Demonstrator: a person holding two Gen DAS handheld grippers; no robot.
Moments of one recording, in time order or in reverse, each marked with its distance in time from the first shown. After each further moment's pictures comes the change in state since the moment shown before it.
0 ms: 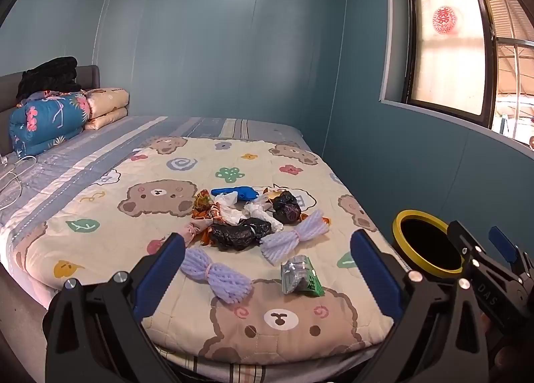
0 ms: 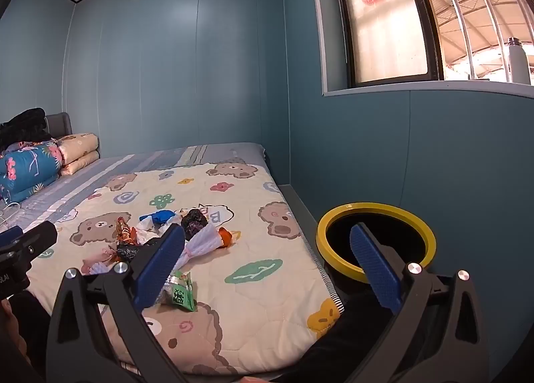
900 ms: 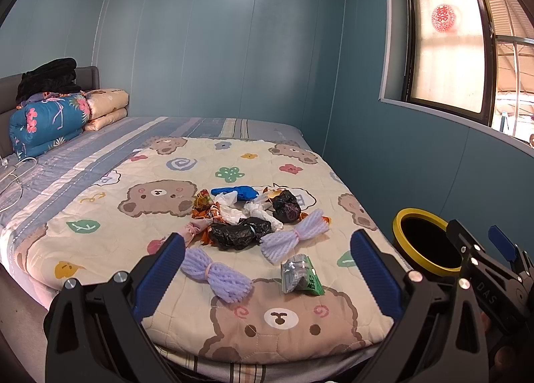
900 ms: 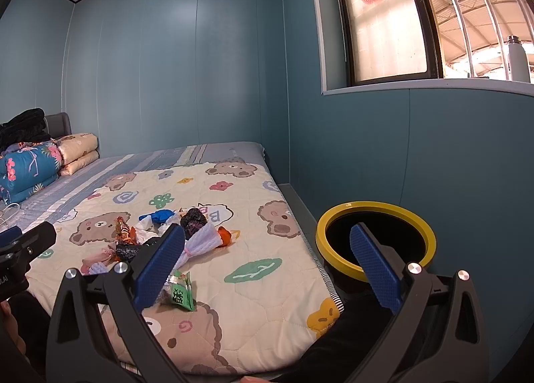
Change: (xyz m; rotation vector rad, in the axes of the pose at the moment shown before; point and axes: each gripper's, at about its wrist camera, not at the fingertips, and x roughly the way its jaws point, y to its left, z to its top) left arm 0.003 0.008 0.003 -0.017 0.015 0.005; right arm -0.002 0.001 0.000 0.000 0.000 -0.002
